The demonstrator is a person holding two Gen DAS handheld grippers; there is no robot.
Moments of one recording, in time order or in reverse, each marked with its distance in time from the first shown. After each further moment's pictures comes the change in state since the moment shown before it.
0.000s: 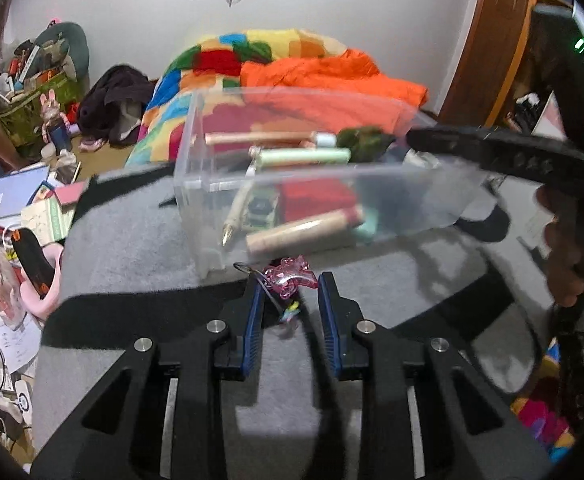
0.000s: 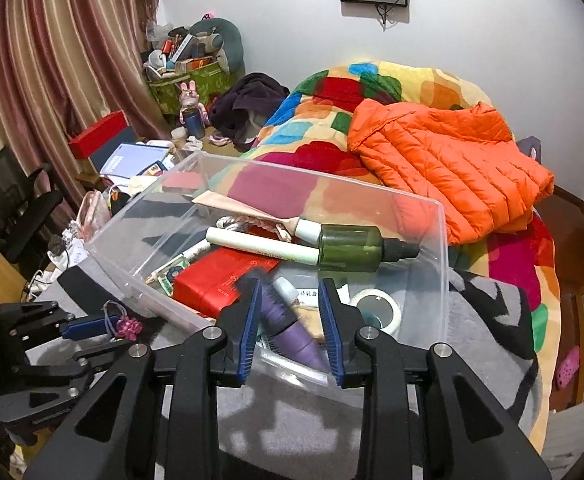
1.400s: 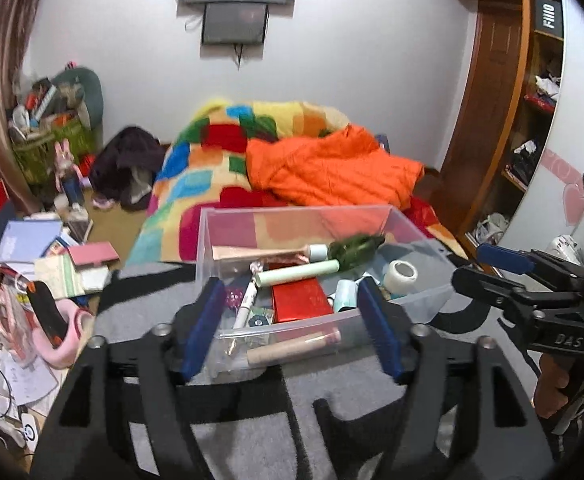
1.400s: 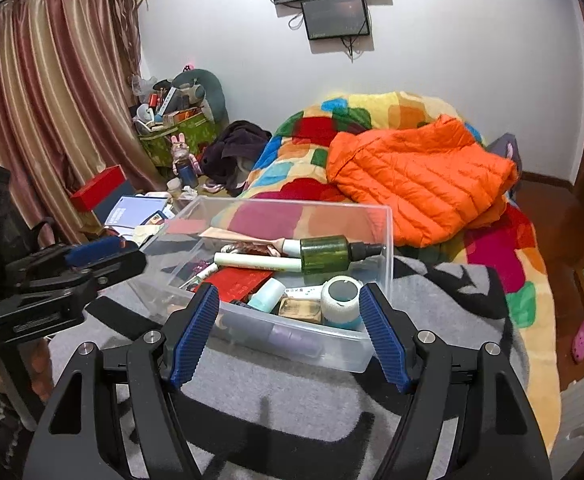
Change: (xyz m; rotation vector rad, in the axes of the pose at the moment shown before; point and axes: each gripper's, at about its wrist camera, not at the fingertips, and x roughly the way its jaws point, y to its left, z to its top) left arm -0.046 -0.013 0.054 -0.010 -0.227 0.033; right arm -0.066 -0.006 -0.028 0.104 -0.168 -0.021
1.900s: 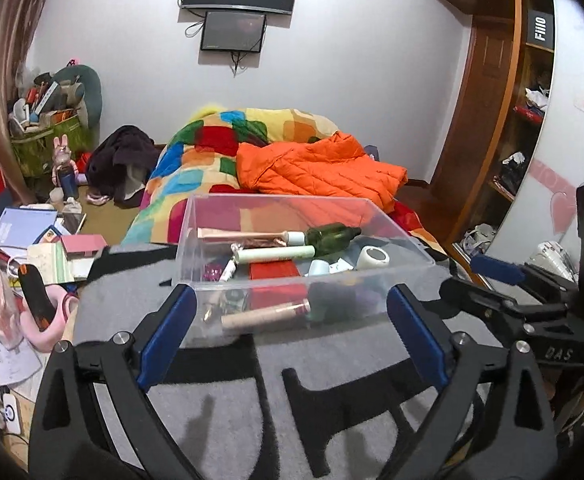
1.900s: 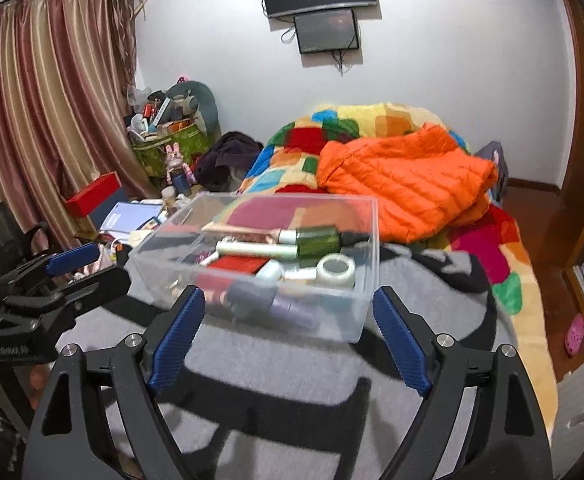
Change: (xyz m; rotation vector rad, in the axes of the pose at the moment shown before) left arm -0.021 -0.014 -0.033 -0.040 -0.028 -0.034; right arm -0.023 0.004 -0.033 0.024 -0.025 -0.025
